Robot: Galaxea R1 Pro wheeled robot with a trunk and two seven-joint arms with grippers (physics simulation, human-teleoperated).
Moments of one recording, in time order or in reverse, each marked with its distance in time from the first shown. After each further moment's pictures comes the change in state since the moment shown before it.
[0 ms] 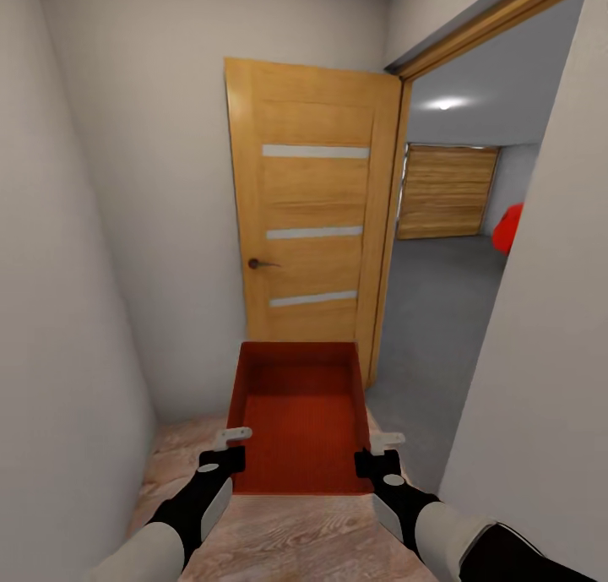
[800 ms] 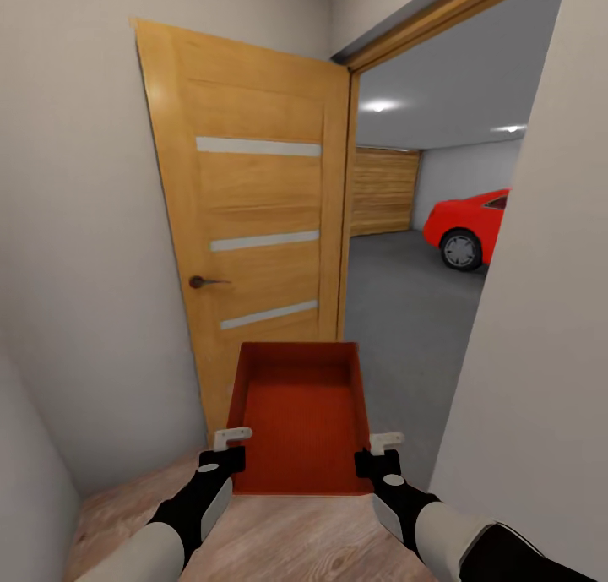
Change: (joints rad) left arm 0.000 0.000 0.000 0.000 0.000 0.000 0.000; right arm 0.000 0.000 0.001 0.000 -0.001 0.000 0.000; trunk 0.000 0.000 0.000
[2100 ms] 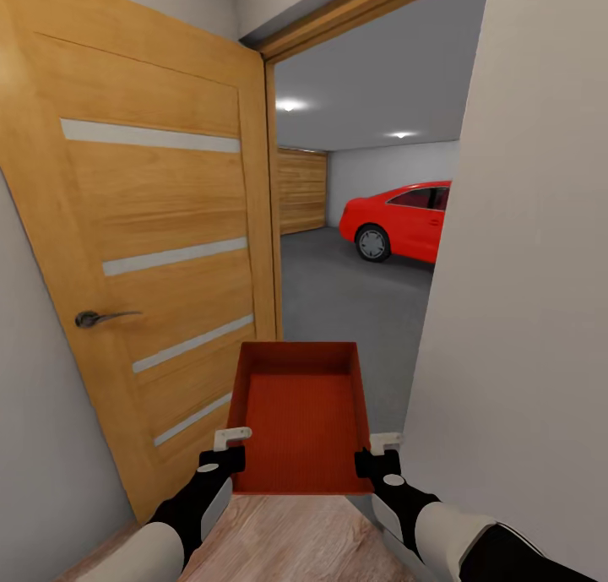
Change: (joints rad) left arm 0.000 0.001 -0.001 0.000 0.001 -0.001 -0.001; right arm 0.000 0.001 0.000 0.000 0.000 -0.003 -0.001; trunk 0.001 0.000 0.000
